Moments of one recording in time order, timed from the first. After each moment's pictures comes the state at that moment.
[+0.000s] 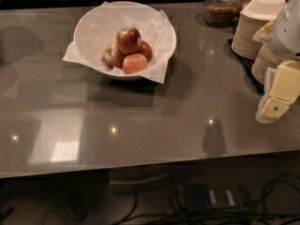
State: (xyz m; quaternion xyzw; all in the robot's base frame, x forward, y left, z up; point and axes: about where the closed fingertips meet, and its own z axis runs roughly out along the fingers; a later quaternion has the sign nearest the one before) arm 0.438 -0.217 0.976 -0.60 0.78 -0.03 0.16
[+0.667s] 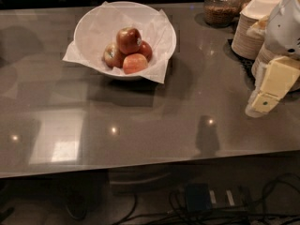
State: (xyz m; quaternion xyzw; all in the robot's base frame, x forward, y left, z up) arm 0.449 -0.202 0.981 -0.60 0.77 -0.02 0.19
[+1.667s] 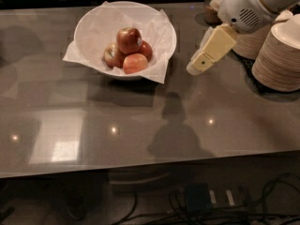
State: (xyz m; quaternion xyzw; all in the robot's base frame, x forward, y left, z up) arm 0.540 -0.125 1.007 -0.55 0.76 0.05 0.35
